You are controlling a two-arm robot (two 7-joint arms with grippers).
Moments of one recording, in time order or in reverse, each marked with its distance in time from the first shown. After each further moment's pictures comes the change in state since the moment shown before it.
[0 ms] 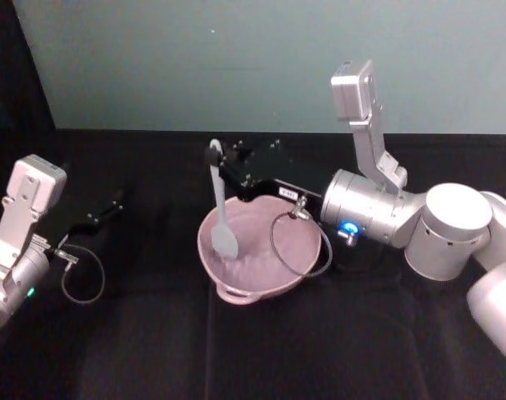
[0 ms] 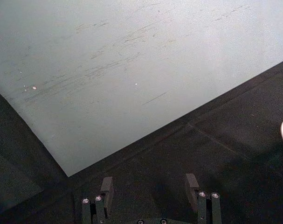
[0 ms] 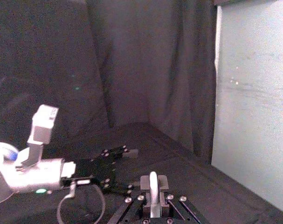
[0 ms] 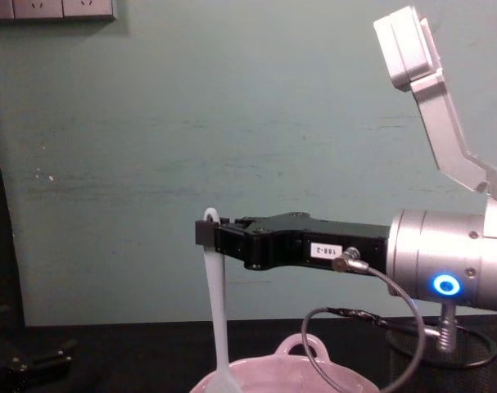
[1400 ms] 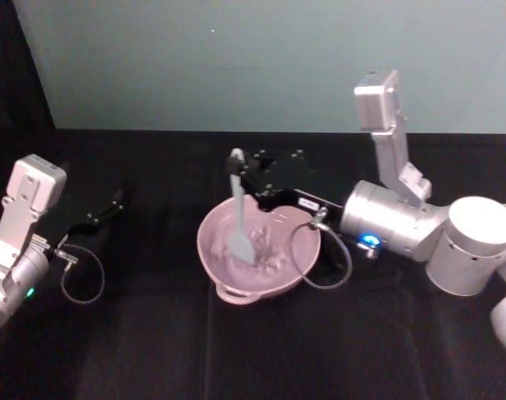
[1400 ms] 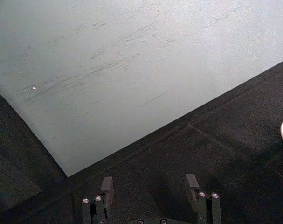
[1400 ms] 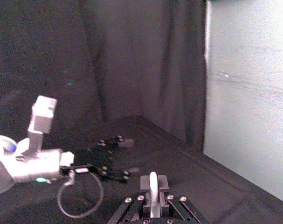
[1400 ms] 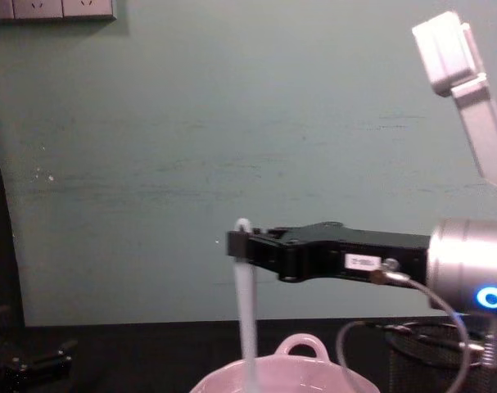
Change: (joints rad) left arm 0.000 0.000 0.000 0.000 0.000 0.000 0.000; right arm -0.069 0.055 0.037 -0.088 -0.002 0.034 -0.032
